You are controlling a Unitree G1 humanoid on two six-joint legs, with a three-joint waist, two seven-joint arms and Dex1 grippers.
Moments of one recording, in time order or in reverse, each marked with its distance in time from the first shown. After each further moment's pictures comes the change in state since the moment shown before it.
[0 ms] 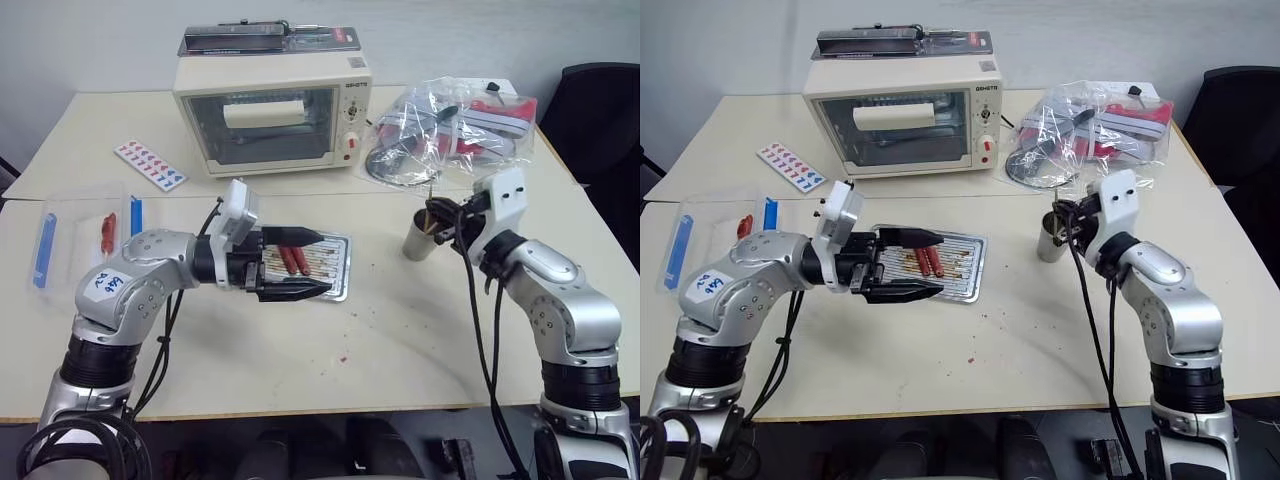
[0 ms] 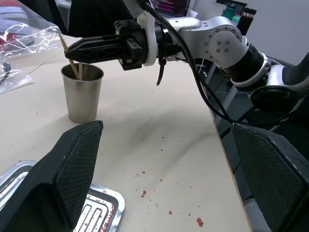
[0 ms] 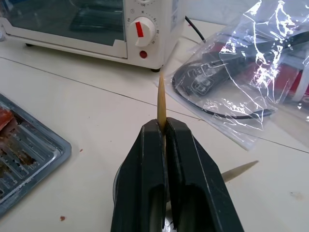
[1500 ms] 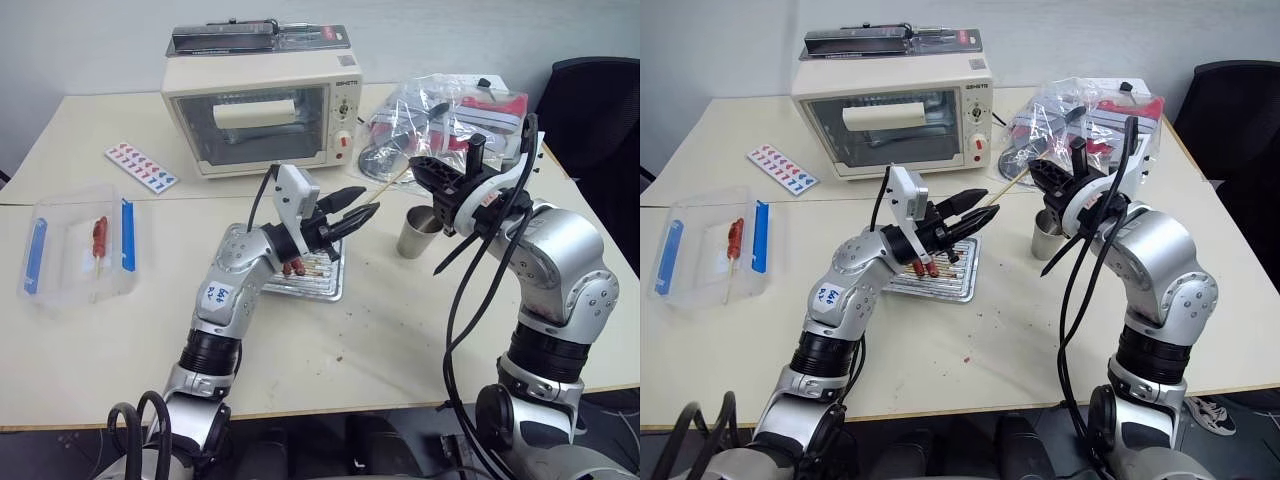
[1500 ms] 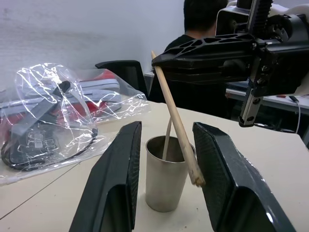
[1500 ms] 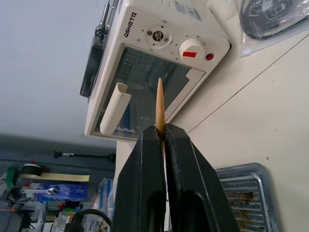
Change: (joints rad) left arm -0.064 -0.503 -0.060 0.267 0.338 -0.436 0.382; right arm -0.210 0.245 -0.183 -0.042 1.530 0.022 -1.334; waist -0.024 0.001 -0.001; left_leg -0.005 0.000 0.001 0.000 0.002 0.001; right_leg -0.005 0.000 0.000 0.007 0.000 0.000
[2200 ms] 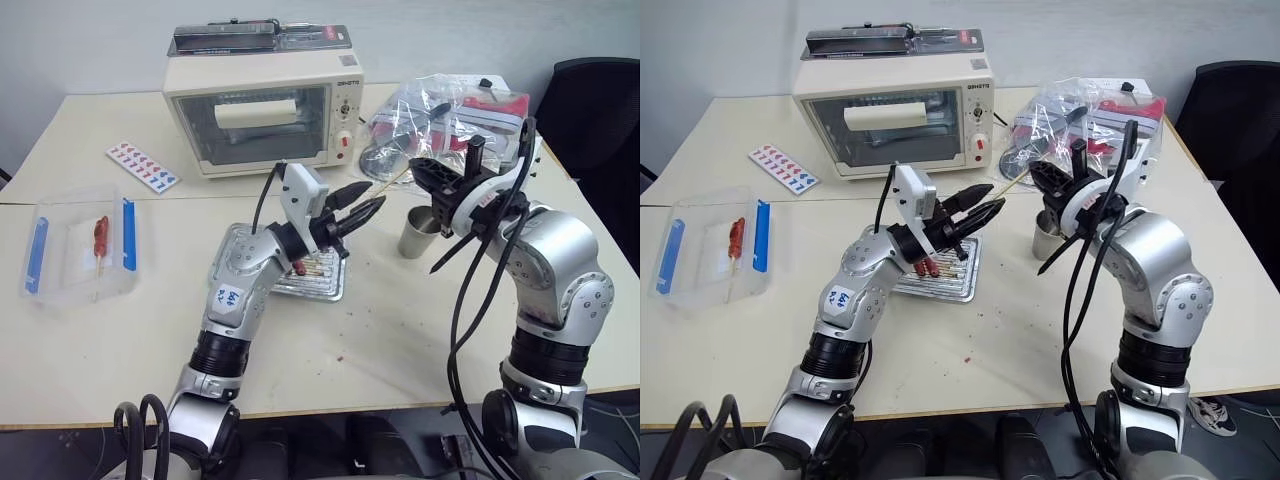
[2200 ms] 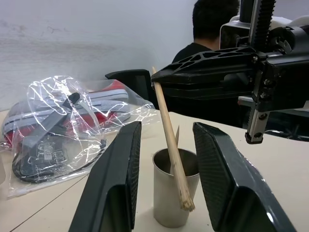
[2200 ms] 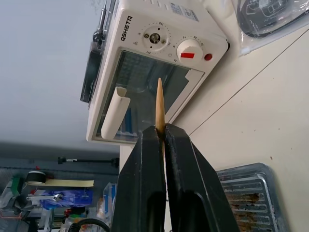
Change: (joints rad) left arm -0.001 -0.045 -0.009 0.004 0.044 -0.042 0.045; right arm 0.024 -0.020 0.052 0.000 0.001 -0.079 0.030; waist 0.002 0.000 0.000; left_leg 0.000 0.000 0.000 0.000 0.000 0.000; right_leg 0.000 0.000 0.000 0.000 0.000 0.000
